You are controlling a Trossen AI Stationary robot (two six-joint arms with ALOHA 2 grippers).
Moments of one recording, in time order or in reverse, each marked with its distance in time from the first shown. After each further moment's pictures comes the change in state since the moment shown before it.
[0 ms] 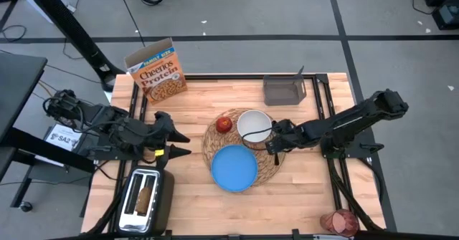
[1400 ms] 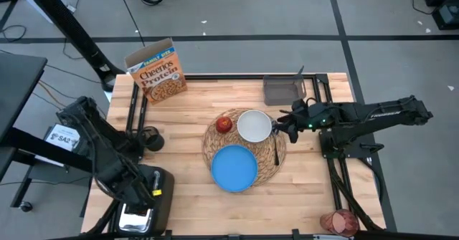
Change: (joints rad) left arm -0.433 0.356 0.128 -0.595 0.533 -1.510; right arm -0.128 -0.549 0.000 0.140 -0.118 -0.609
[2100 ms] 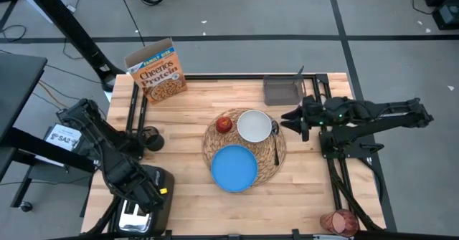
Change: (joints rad) left arm 0.054 0.047 0.000 -0.014 0.075 -0.017; right arm 0.000 -0.140 0.000 0.065 -0.063 -0.083
